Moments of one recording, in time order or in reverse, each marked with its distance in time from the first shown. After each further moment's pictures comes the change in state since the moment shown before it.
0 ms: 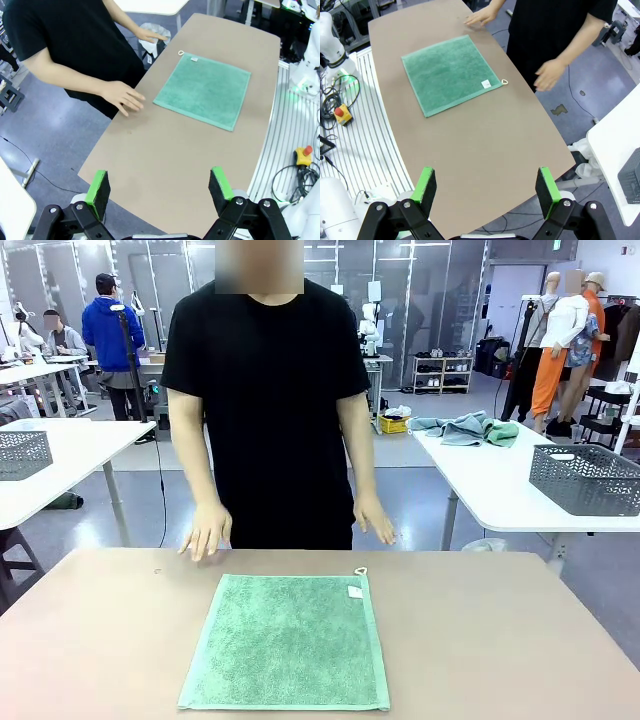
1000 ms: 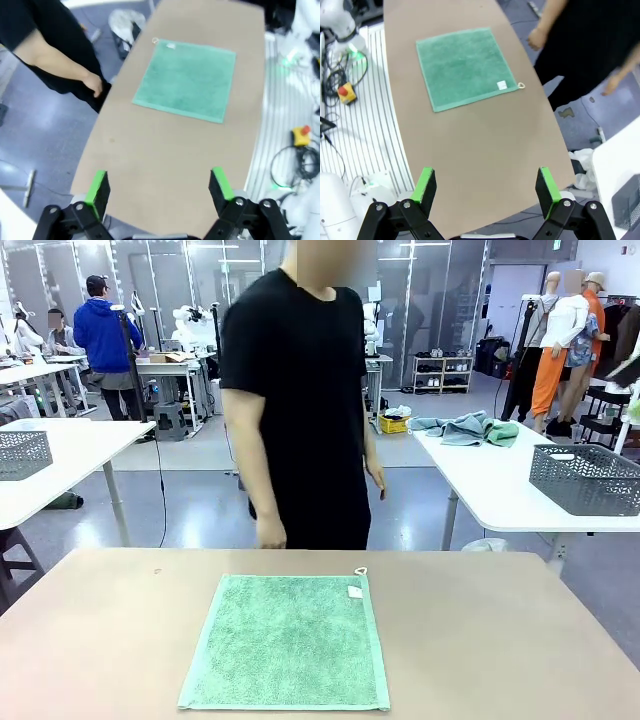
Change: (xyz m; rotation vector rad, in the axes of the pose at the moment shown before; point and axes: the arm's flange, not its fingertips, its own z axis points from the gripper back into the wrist) left arm 0.064 -0.025 -0.086 -0.117 0.136 -0.150; right arm 0.073 0.027 -0.059 0.082 0.124 0.166
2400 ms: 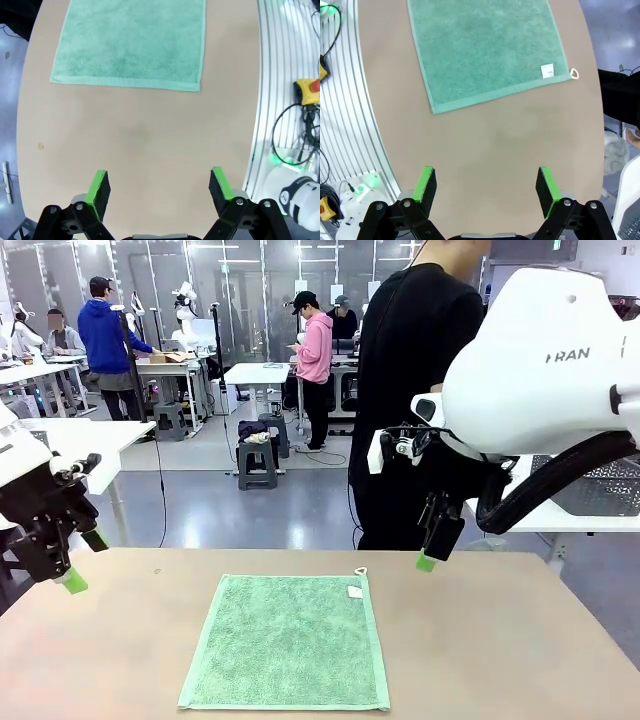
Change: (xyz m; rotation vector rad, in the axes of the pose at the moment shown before) left arm -0.003 -0.067 -0.239 -0.193 0.337 -0.118; right arm 0.075 0.042 -0.276 0.047 0.373 0.051
